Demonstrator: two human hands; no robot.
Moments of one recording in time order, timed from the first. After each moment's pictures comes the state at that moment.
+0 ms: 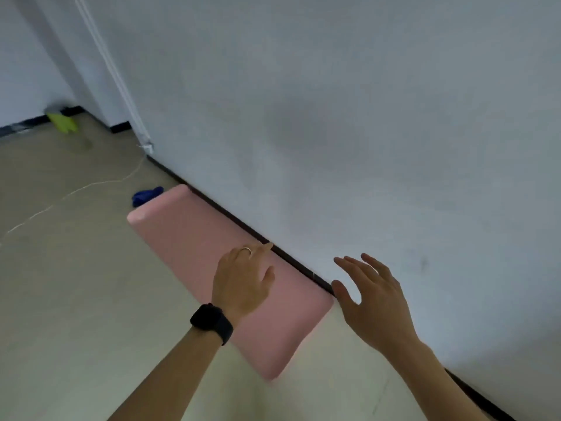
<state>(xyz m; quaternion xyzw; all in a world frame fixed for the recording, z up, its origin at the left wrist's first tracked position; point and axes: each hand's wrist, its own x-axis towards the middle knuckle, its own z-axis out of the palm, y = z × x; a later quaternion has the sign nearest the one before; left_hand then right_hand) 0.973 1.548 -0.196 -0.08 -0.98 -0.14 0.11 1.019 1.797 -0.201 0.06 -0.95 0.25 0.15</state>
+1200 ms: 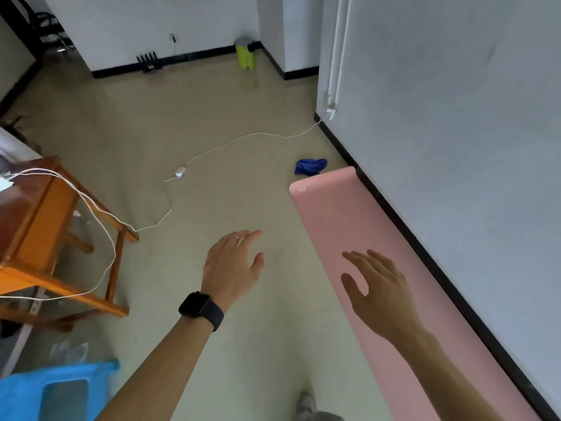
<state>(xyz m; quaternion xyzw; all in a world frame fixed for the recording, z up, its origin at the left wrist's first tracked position) 0.844 0.770 -0.226 0.23 -0.96 -0.14 0.07 0.743 1.038 -0.246 0.29 -0.93 0.23 0.00</state>
